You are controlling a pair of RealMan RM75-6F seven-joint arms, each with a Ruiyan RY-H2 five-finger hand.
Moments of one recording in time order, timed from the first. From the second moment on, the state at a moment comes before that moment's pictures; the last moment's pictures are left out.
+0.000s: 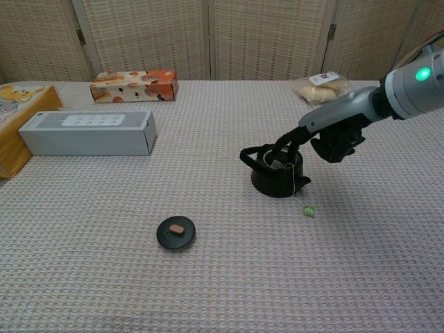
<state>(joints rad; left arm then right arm) -0.30 -1.14 -0.06 -1.49 1.27 1.14 0.09 1.11 -1.19 0.06 -1.52 -1.12 0.21 0.05</state>
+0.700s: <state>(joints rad) -0.30 -1.14 -0.06 -1.50 1.28 1.15 0.09 1.14 -1.21 0.03 -1.51 -1.12 0.22 0.07</state>
